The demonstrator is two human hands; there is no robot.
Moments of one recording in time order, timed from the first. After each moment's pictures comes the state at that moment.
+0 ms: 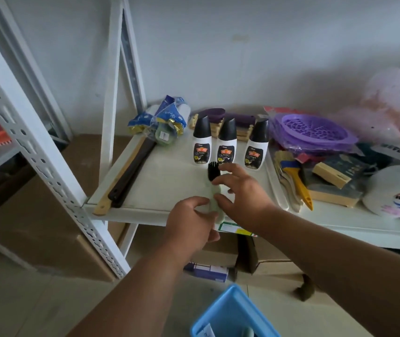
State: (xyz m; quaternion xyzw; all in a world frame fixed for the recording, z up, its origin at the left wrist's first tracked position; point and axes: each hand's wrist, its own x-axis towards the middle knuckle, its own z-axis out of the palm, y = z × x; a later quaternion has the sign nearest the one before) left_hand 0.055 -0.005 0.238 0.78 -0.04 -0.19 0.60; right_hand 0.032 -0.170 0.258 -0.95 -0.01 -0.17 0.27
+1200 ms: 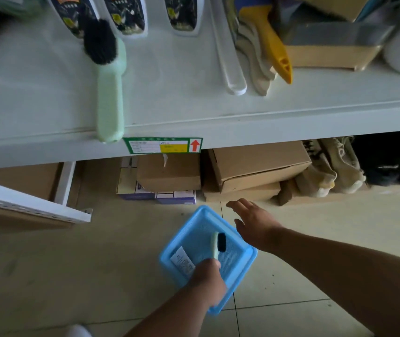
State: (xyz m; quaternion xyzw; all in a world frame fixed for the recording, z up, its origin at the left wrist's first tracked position) left_hand -0.116 -0.067 -0.104 0.85 -0.06 -0.51 0.14; right_hand -0.116 -0.275 -0.079 -0.95 0.12 0.14 0.25
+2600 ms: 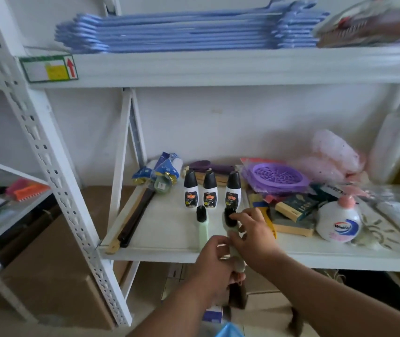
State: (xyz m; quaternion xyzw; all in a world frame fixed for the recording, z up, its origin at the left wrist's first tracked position) left_hand -0.021 -0.040 0.268 0.64 -0.09 -0.33 0.69; right_hand -0.046 -0.194 0.289 -0.92 0.12 -0.22 0.31
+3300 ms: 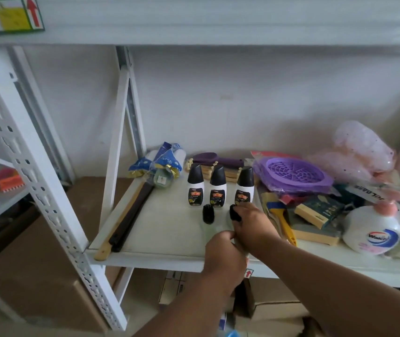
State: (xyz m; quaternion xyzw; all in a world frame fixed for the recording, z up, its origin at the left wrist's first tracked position) left_hand 0.040 -0.092 0.245 0.81 -0.11 -0.17 0.55; right_hand 0.053 -0.221 0.258 -0.96 0.14 -0.16 0.19
